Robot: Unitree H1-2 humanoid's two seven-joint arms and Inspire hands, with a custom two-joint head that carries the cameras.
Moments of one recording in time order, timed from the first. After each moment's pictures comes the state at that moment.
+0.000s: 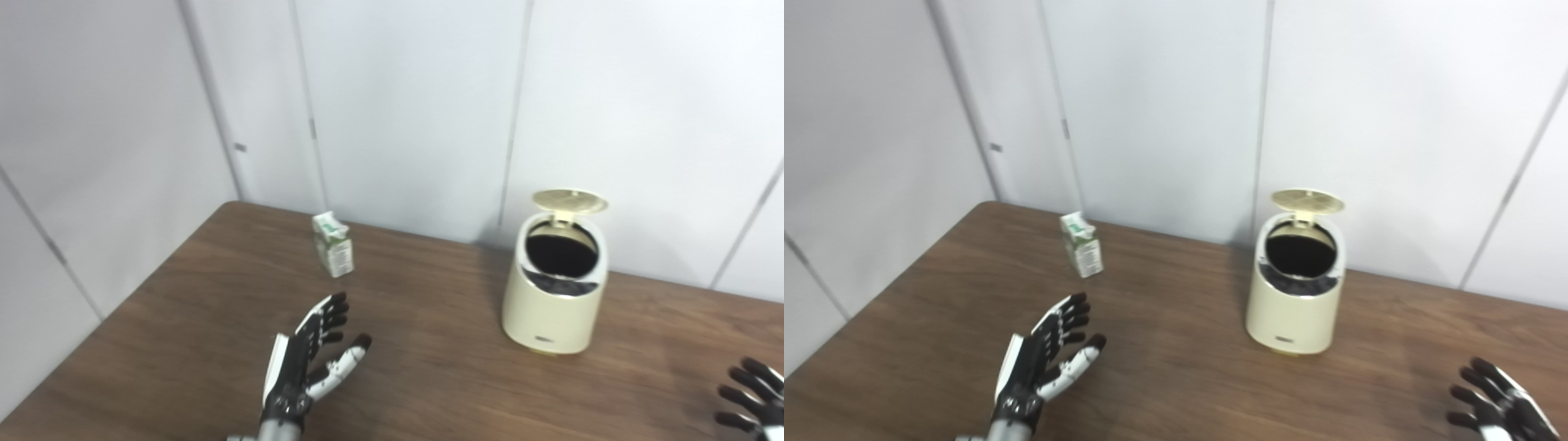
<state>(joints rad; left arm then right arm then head) 0.09 0.05 0.19 -0.22 0.21 -0.01 0.15 0.02 -0.17 -0.15 -0.20 0.05 0.05 0.07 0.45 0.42</state>
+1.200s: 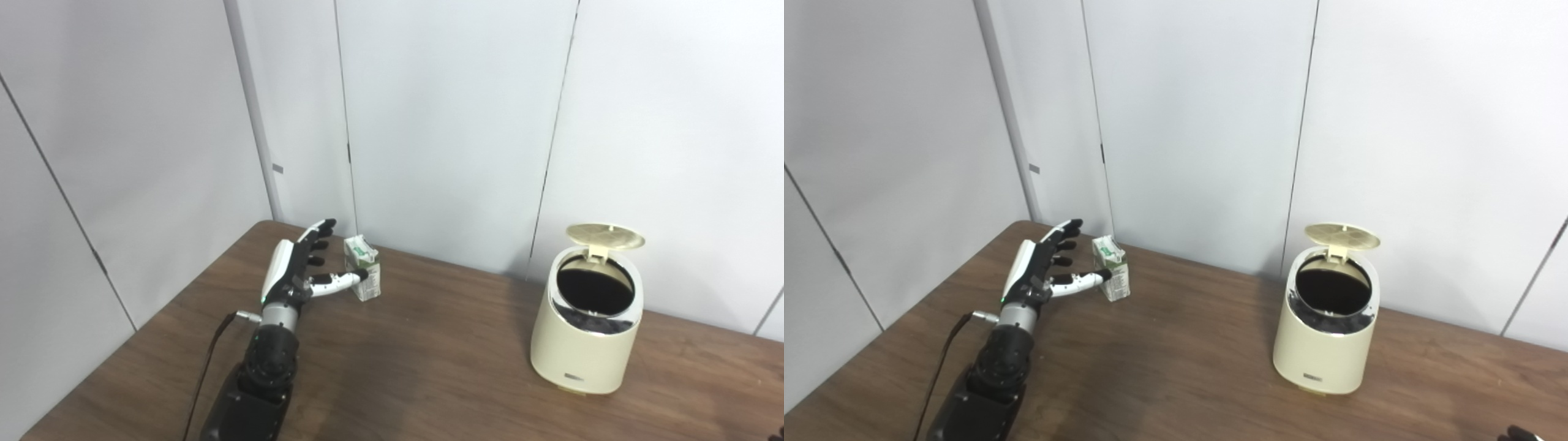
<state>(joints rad) -0.34 0.38 0.18 0.15 0.31 0.16 0.14 0.02 -0.19 -0.13 -0.13 0.03 0.00 0.06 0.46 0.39</state>
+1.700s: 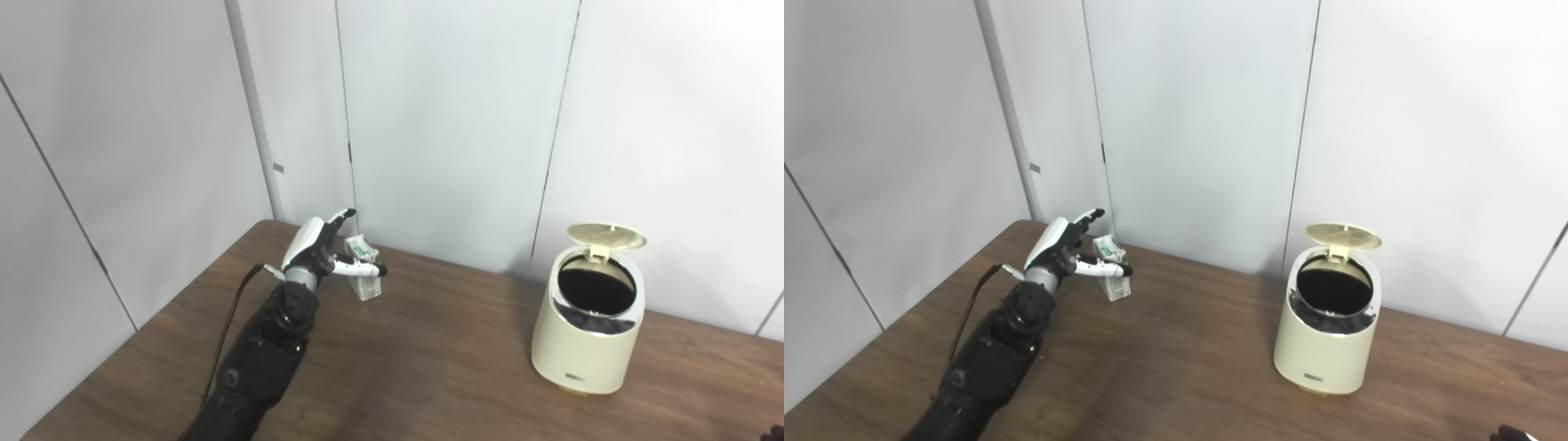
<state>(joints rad) -0.50 0.48 0.03 0.26 0.37 0.39 0.00 0.01 -0.19 -0.13 -0.13 0.02 0.00 0.06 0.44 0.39</state>
